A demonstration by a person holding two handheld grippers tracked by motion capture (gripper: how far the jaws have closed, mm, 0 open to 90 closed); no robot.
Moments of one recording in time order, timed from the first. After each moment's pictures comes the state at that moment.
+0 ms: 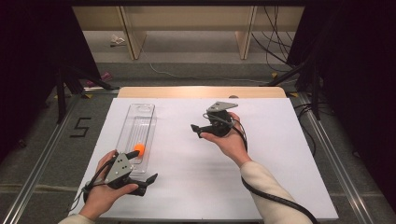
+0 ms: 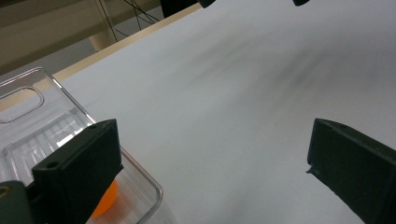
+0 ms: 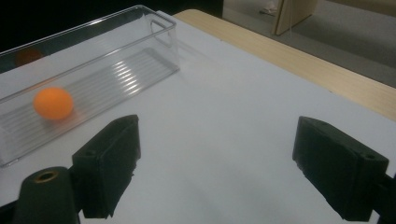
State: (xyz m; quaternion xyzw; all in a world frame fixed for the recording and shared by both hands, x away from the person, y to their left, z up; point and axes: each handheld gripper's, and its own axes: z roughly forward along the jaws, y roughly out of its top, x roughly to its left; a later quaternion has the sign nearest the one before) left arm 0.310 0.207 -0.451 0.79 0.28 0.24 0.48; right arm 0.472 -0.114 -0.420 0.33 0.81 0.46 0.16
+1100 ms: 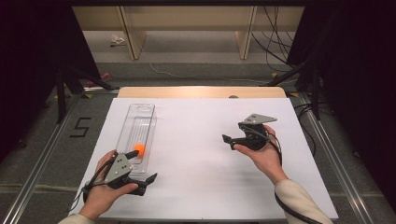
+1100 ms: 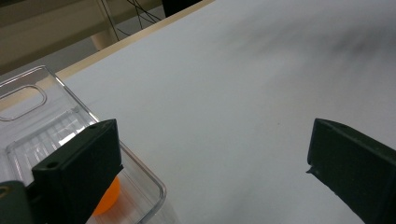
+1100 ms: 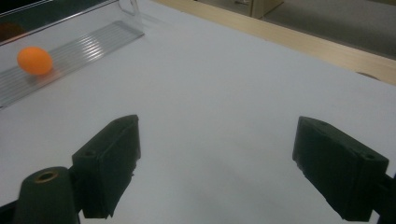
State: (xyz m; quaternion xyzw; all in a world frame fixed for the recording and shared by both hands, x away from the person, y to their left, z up) left arm 0.310 0.208 -0.451 0.79 0.28 0.24 0.48; right arm 0.429 -0.210 -0.426 0.37 0.79 0.44 0.18
